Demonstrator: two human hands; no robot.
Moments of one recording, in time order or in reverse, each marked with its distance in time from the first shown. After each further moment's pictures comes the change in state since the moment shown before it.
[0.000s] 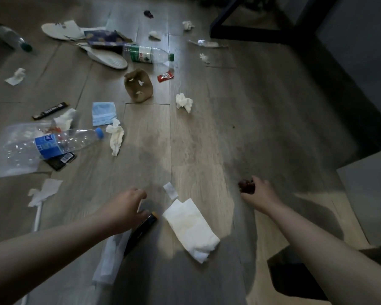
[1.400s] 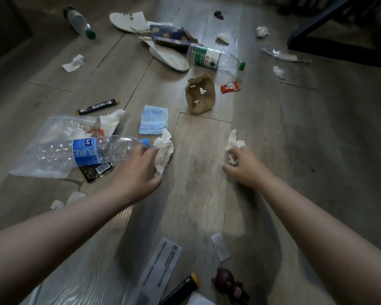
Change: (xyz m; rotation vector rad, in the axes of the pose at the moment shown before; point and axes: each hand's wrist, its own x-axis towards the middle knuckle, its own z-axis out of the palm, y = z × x) left_hand 0.102 -0.122 -0.046 -0.204 0.427 -0.233; right_hand 0.135 -0.241 0.035 -0.130 -0.021 -0.623
